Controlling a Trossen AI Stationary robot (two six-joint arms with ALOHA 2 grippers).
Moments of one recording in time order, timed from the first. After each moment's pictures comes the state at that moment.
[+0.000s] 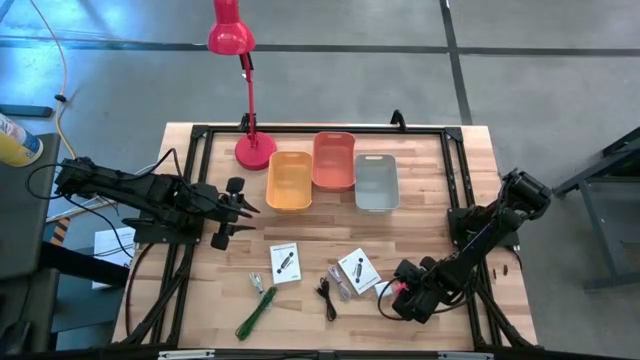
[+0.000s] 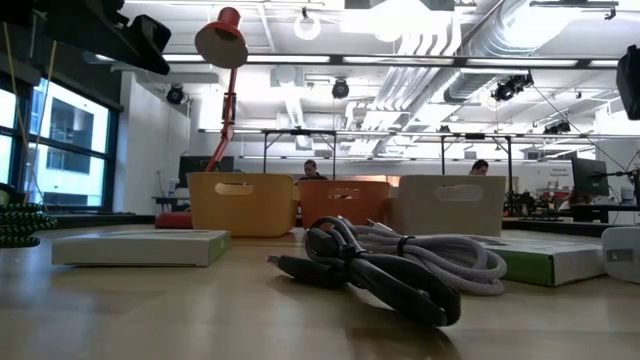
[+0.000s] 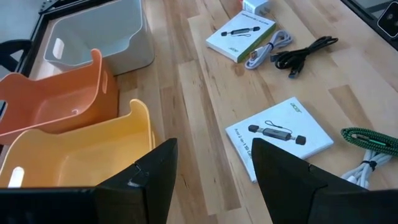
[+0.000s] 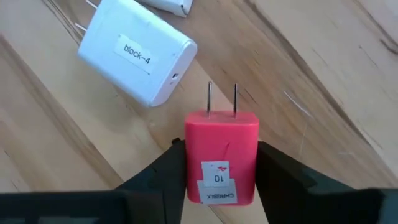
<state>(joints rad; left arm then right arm) -0.09 0.72 0.63 -0.55 -0.13 0.16 0.82 1.63 0.85 -0.58 0.16 1.54</state>
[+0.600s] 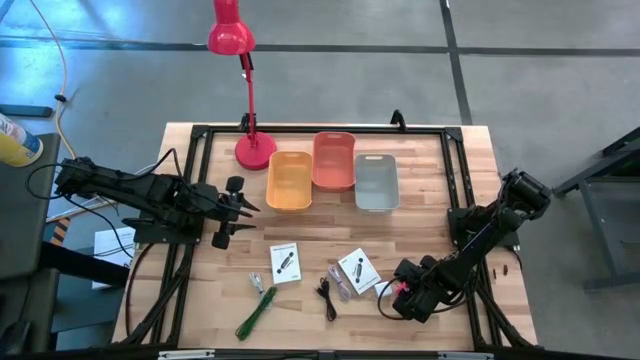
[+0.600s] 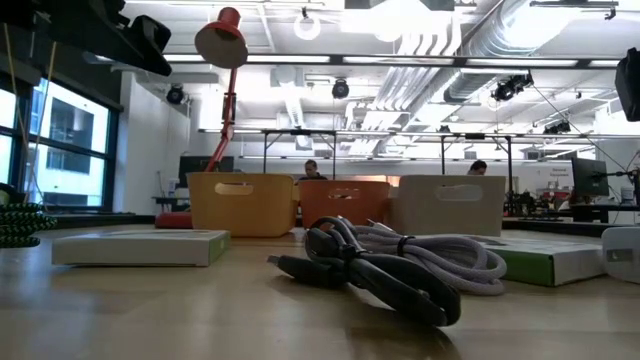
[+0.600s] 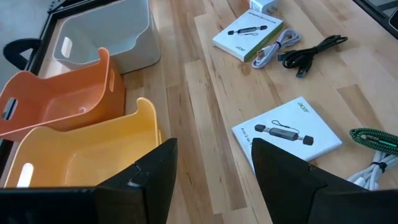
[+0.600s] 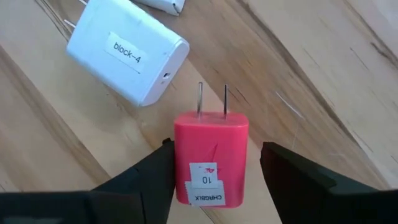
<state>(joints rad) -0.09 0.72 0.63 -0.55 -0.15 0.16 0.82 1.63 0.85 -0.60 0.16 1.52</state>
